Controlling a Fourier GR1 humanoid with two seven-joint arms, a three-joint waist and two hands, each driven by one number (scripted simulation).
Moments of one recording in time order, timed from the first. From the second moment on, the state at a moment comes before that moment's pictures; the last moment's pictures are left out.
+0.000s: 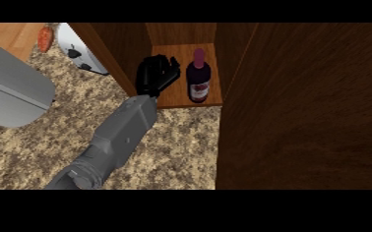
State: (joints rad) left arm -0.98 0.00 -0.39 -0.16 1.01 0.17 -0.77; right arm 0.07 -0.03 0.01 -2.27 -0.16 0.24 0.30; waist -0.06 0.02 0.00
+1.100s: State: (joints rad) left arm -0.87 0.00 -0.46 -0.39 0.91 0.17 -0.83; right arm 0.08 -0.05 -0.02 -2.30 -0.16 0.23 0.34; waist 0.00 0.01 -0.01
